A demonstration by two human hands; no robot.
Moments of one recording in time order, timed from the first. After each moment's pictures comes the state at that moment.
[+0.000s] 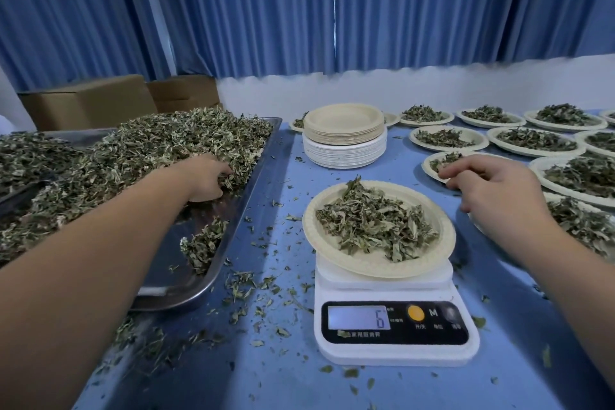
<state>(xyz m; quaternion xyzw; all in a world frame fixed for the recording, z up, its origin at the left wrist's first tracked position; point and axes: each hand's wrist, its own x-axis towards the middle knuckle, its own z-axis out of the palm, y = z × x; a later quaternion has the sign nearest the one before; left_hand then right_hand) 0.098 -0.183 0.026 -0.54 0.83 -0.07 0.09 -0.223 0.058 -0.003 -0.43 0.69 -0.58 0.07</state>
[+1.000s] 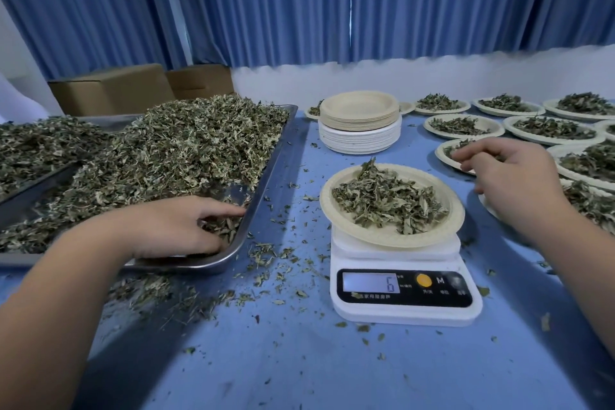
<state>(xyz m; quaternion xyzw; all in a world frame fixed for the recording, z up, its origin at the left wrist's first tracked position) 0.157 -0.027 0.036 -0.49 0.84 0.22 0.06 -0.214 0.068 0.003 -0.43 0.69 -0.58 0.07</state>
